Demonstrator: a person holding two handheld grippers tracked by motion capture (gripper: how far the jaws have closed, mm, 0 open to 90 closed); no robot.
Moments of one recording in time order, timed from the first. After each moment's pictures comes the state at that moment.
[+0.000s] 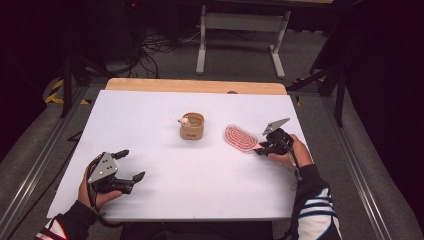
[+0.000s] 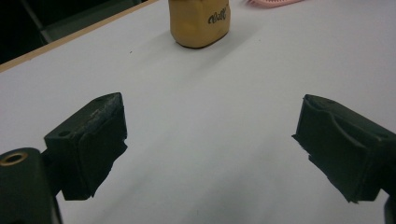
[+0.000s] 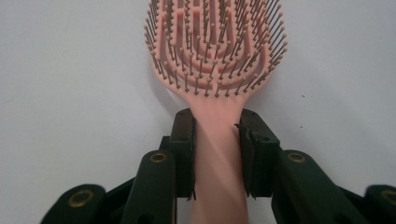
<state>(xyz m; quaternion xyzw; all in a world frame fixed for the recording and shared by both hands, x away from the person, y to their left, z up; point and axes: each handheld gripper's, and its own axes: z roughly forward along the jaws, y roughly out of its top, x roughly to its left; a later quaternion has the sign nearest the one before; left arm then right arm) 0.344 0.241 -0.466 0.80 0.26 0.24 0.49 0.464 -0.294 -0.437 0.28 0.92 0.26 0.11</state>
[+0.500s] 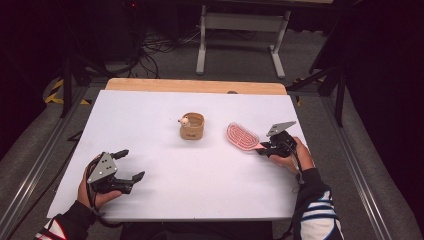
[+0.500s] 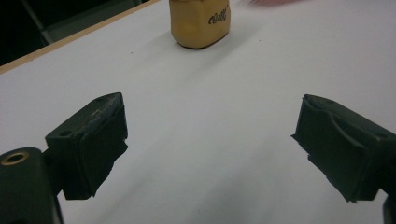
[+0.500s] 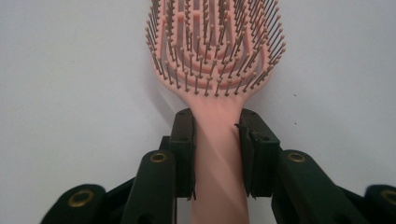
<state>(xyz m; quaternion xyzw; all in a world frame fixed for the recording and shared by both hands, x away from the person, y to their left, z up) 0.343 0.242 -0.465 0.80 0.26 0.24 0.49 0.454 -0.302 -0.437 0.29 0.90 0.30 0.13</state>
